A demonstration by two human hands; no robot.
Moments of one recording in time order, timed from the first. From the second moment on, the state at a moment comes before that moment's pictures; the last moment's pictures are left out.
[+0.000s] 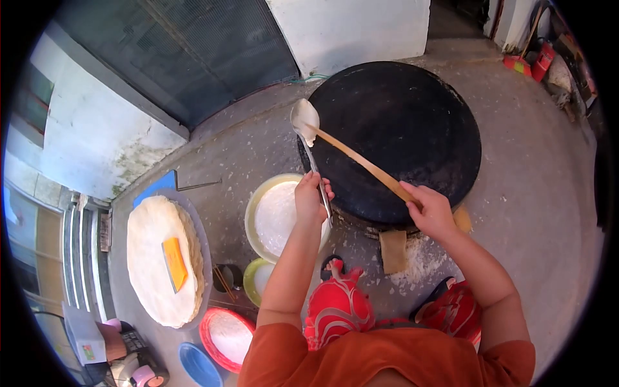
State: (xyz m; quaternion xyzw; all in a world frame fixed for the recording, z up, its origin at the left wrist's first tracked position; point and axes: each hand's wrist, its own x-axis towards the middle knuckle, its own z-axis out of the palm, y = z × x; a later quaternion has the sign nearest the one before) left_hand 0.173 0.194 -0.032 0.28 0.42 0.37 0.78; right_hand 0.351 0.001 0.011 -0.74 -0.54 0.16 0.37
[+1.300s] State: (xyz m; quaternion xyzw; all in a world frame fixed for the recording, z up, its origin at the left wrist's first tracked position) left_hand 0.173 0.266 0.072 0.00 0.05 0.28 0.96; right_hand 0.379 0.054 -0.052 -0.65 -0.73 -0.17 0.14
